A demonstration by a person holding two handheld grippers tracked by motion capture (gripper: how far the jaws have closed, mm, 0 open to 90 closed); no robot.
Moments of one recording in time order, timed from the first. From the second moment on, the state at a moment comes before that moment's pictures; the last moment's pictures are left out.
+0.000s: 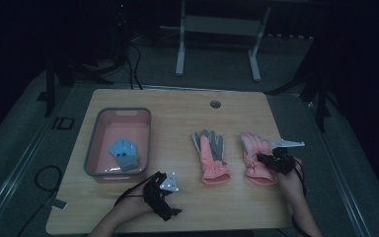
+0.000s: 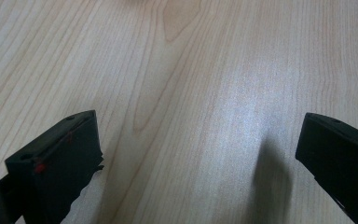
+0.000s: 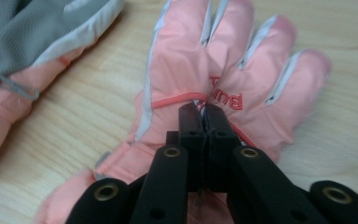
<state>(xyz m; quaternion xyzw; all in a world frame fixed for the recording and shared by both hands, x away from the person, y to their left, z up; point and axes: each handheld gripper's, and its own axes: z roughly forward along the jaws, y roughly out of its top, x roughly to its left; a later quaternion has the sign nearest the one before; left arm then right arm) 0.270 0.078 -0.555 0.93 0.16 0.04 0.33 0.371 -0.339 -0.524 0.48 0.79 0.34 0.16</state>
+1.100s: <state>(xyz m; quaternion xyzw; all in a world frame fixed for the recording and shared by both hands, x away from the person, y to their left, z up) 0.269 0.077 -0.554 0.93 0.15 0.05 0.33 0.343 -0.189 -0.427 0.44 0.79 0.39 0.19</state>
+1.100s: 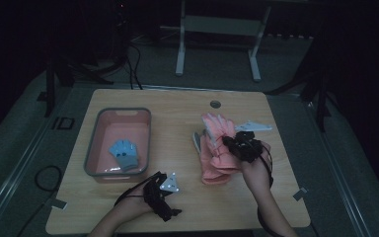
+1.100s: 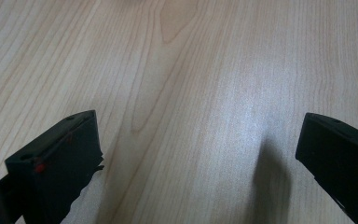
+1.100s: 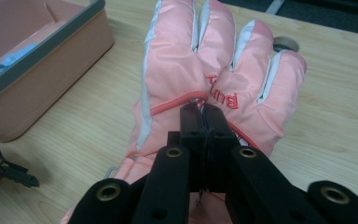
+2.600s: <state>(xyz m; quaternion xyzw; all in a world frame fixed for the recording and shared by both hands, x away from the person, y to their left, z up) 0.273 0.075 -0.554 0.93 0.18 0.04 0.32 0.353 -0.202 -0.464 0.40 0.80 0.42 0.14</state>
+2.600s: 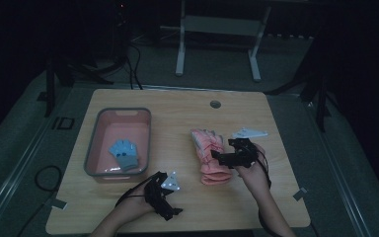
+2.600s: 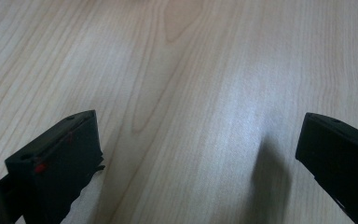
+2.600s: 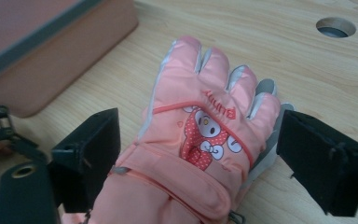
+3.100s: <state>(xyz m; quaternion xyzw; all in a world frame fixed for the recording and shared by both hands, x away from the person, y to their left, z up) 0.277 0.068 -0.510 0.89 0.25 0.05 0.37 0.352 -0.241 -0.447 0.34 0.82 0.41 0.20</state>
